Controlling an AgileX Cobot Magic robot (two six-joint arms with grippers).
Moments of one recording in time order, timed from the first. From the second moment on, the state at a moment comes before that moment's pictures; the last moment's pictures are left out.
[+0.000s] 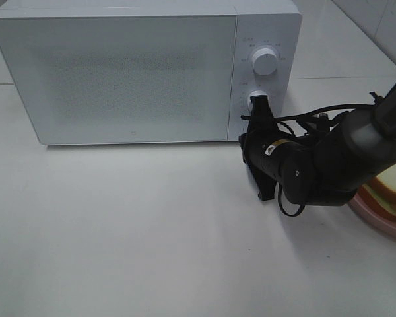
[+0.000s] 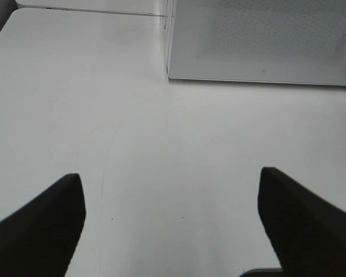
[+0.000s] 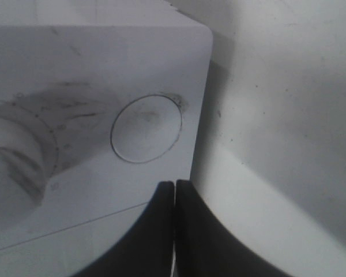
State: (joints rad) left arm 0.03 0.00 -0.49 -0.12 1.04 0.00; right arm 0.56 2.09 -0.79 0.48 -0.84 1.35
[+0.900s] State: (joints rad) left arm 0.03 0.00 -0.49 -0.12 1.04 0.00; right arm 0.48 2.10 -0.85 0.47 -0.80 1.35
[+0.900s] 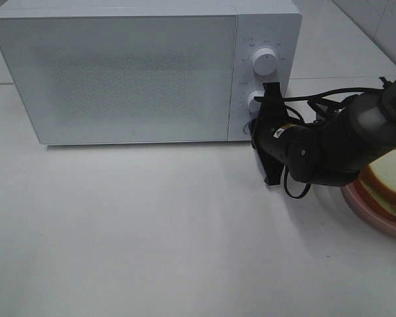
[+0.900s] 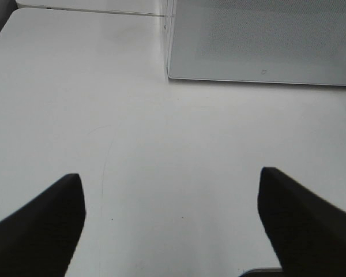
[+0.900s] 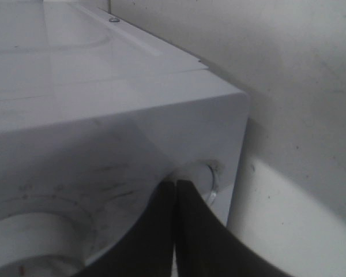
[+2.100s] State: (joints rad) left arm 0.03 0.00 -0.49 -0.12 1.04 0.00; right arm 0.46 2.16 -0.89 0.44 -0.86 1.40
